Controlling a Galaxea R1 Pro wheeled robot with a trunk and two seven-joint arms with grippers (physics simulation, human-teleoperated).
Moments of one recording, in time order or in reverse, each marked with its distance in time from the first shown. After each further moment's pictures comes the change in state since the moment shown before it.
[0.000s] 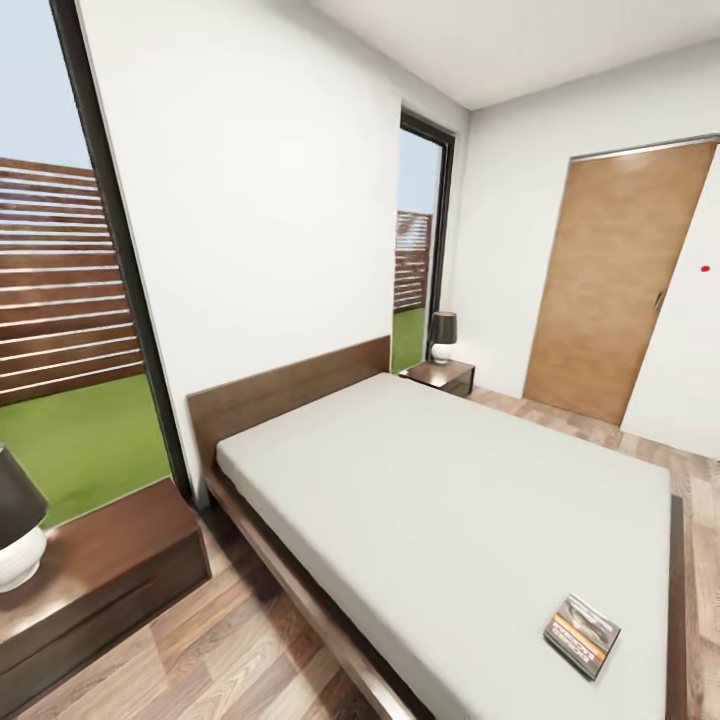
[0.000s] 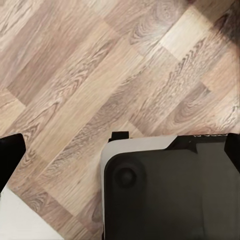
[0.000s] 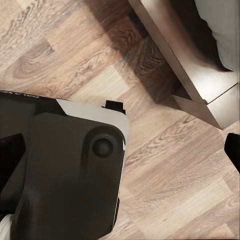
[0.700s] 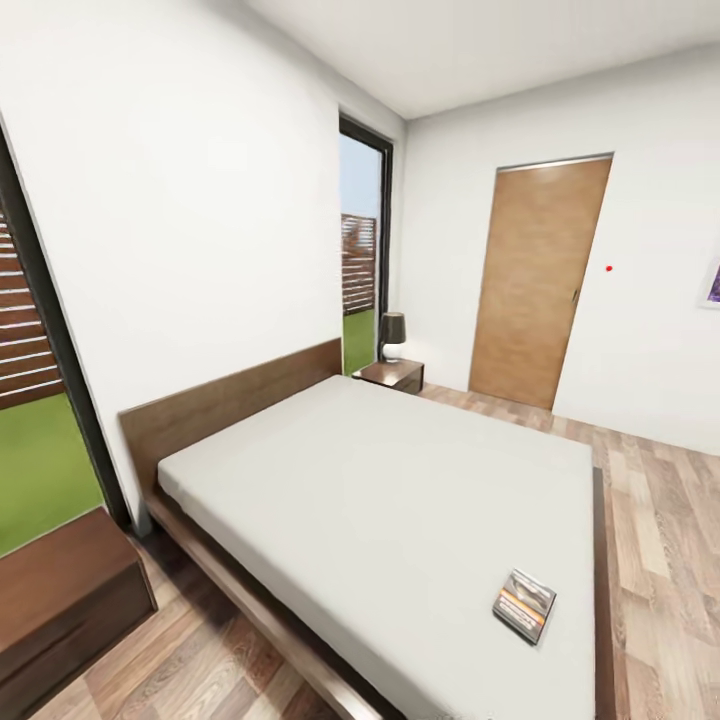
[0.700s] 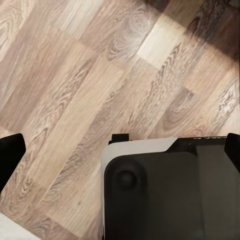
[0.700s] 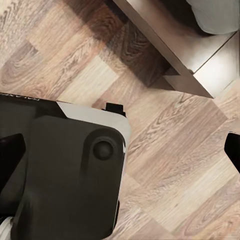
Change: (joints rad) left arm 0.000 0.000 0.000 0.000 -0.001 0.000 0.000; right arm 0.000 0.001 0.000 0.000 0.000 0.000 0.000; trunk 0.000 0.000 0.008
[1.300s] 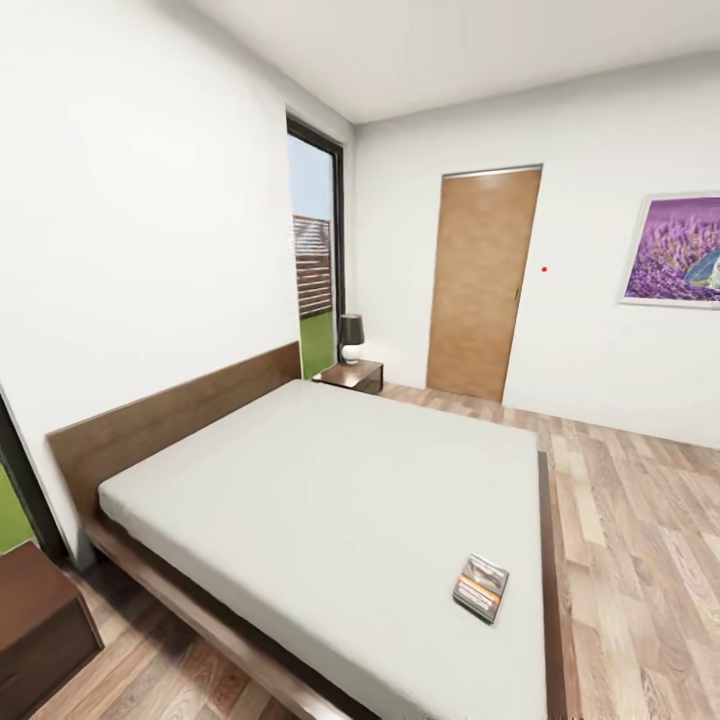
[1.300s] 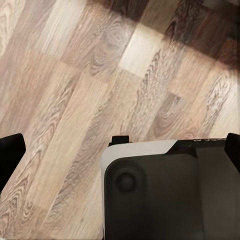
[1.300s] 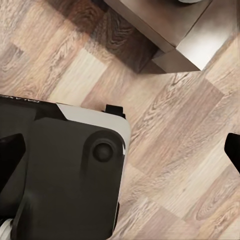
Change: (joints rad) left arm 0.000 0.000 0.000 0.000 0.001 0.000 0.000; right arm 0.000 0.000 0.000 0.000 0.000 0.000 0.000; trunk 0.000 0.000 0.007
